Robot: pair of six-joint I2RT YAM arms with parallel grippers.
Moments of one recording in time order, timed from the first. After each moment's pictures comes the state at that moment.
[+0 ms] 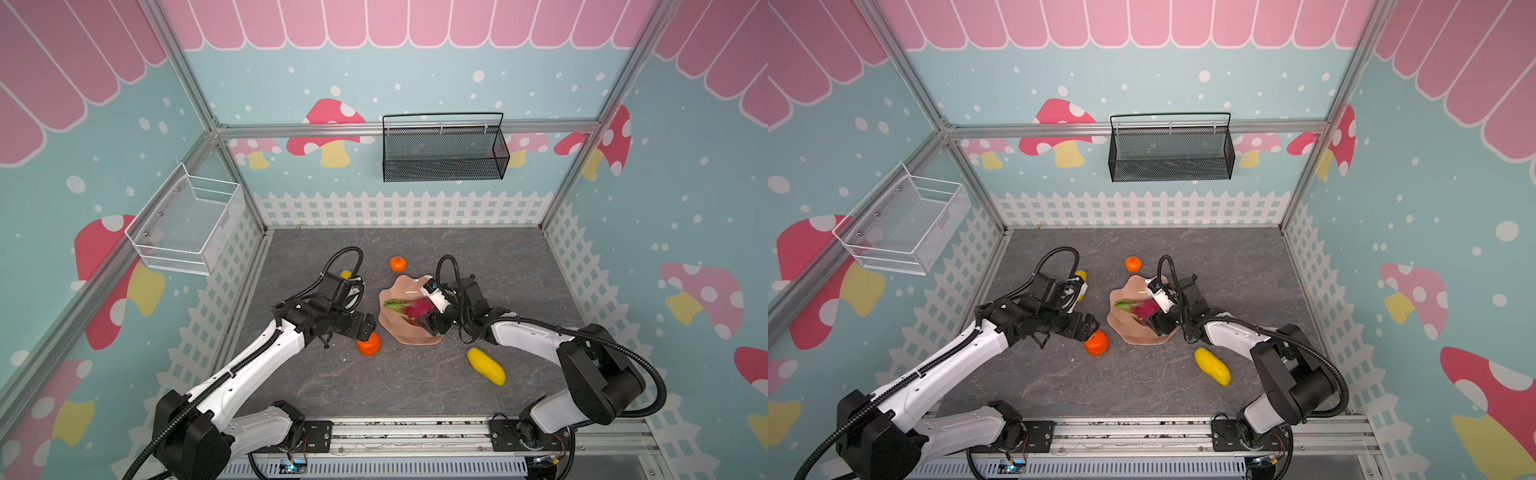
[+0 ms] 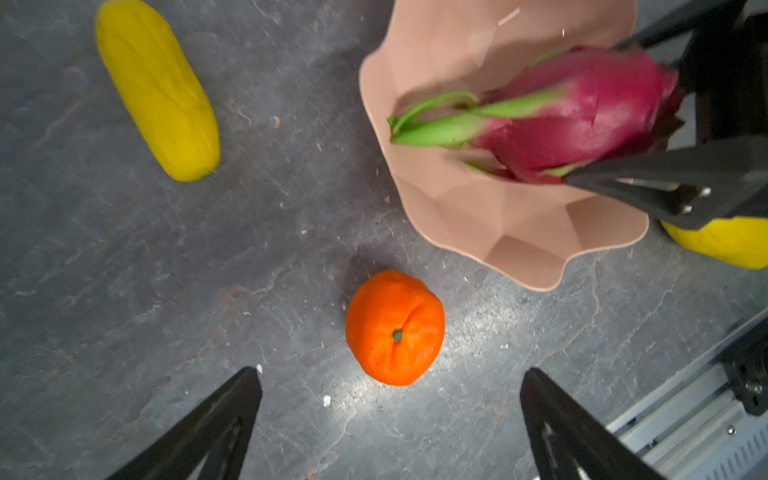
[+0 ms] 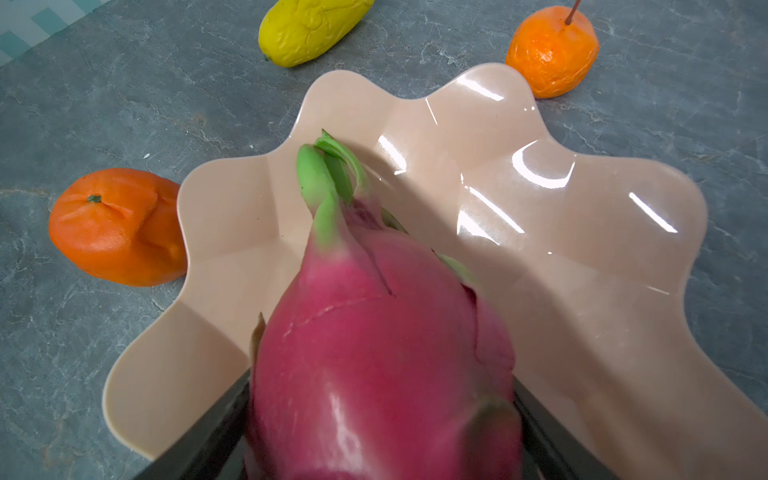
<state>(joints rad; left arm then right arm) -0.54 1.19 0.96 -0.80 0.11 -0.21 0.55 1.52 0.75 0.04 -0.33 -0.14</state>
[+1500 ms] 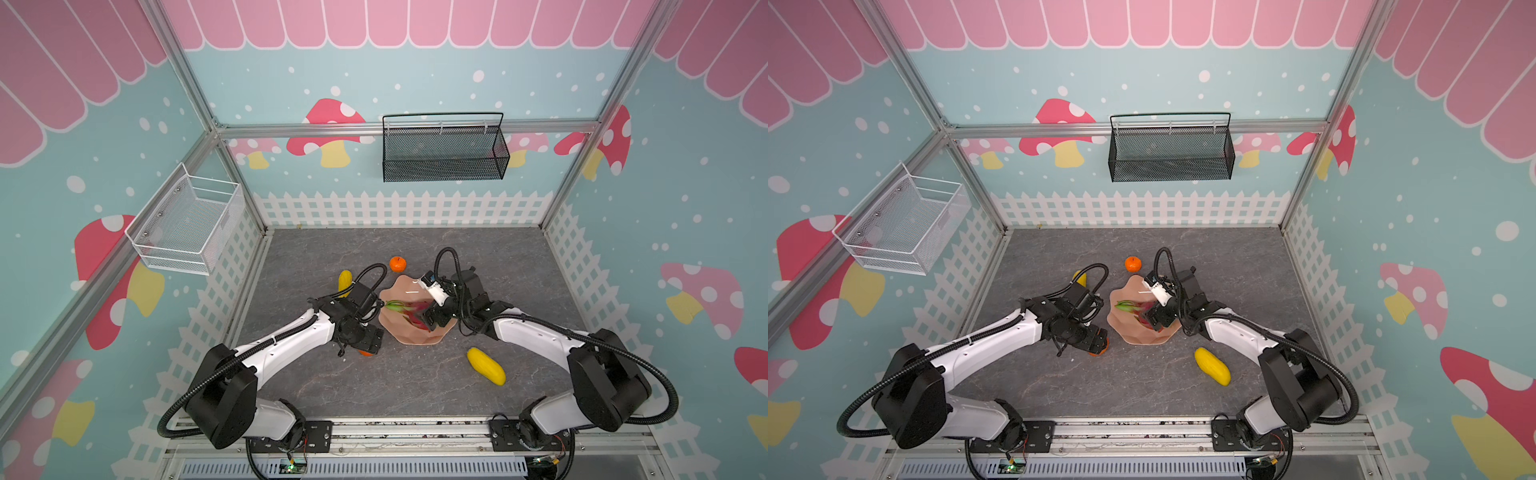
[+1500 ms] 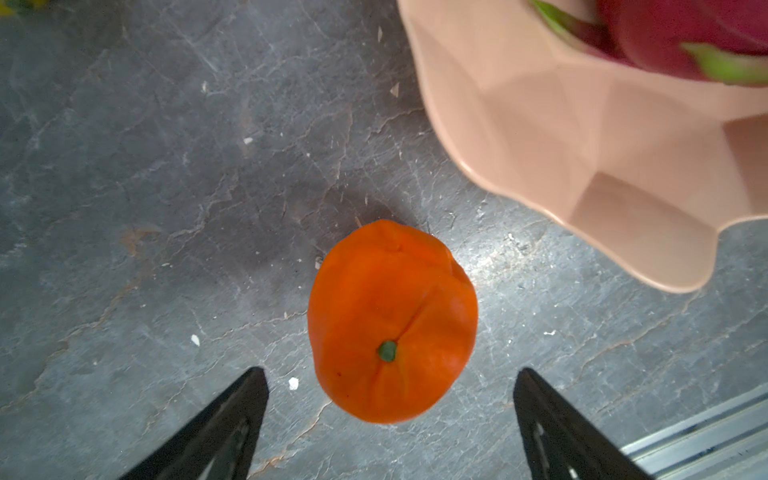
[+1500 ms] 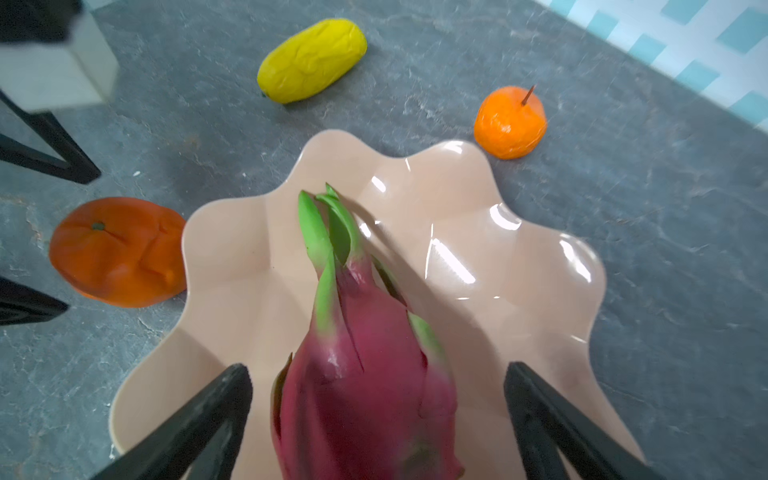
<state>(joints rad) -0.62 1.42 0.93 -0.81 0.05 -0.32 0.56 1.45 0.83 -0.03 -0.27 -0.21</state>
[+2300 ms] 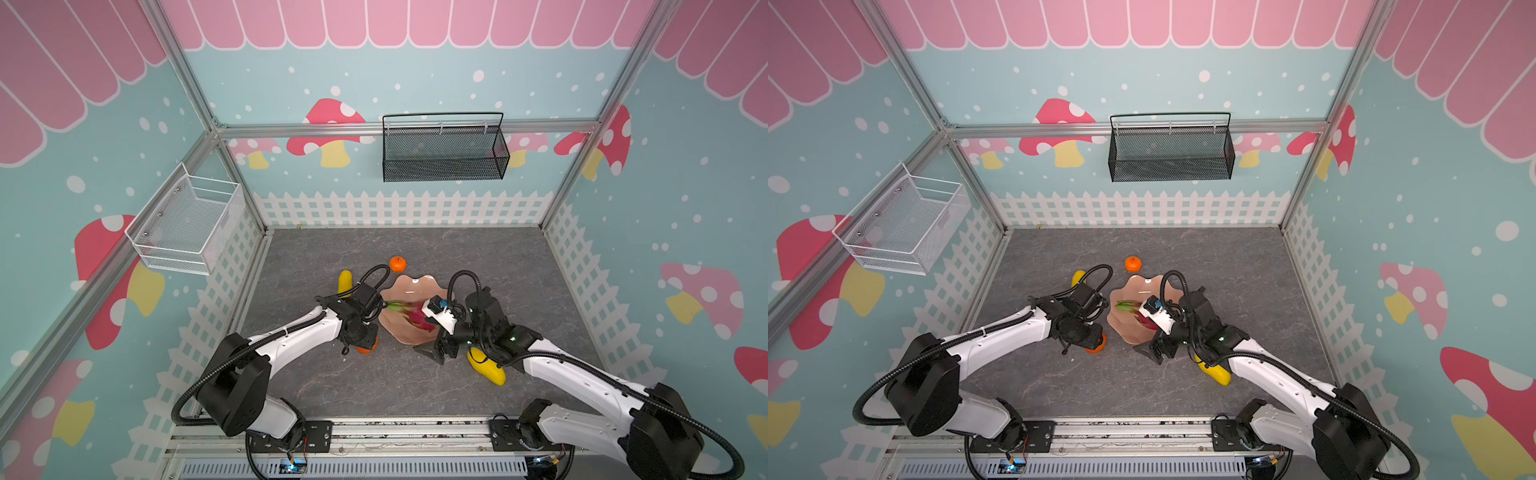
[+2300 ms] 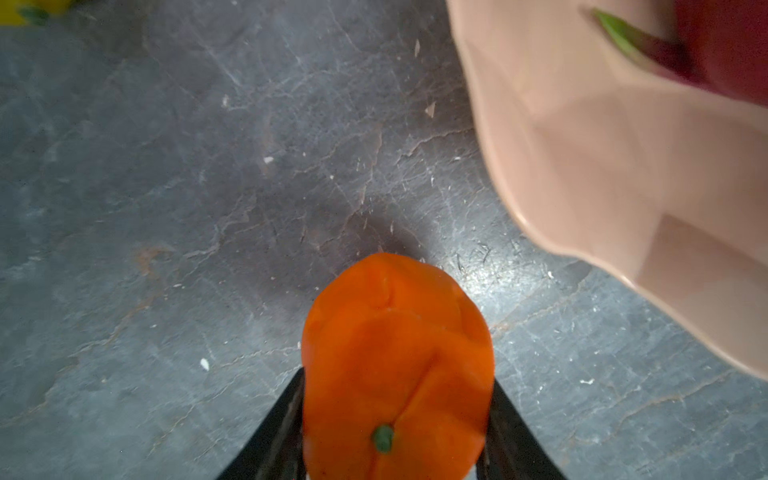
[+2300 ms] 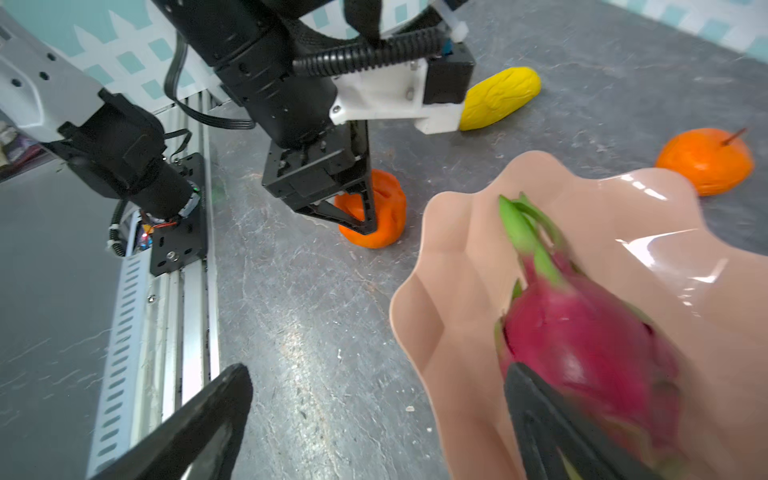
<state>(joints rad) -0.62 1.47 0.96 -0.79 -0.02 -0.35 0.67 1.09 0.65 -0.14 -0.48 -0.13</state>
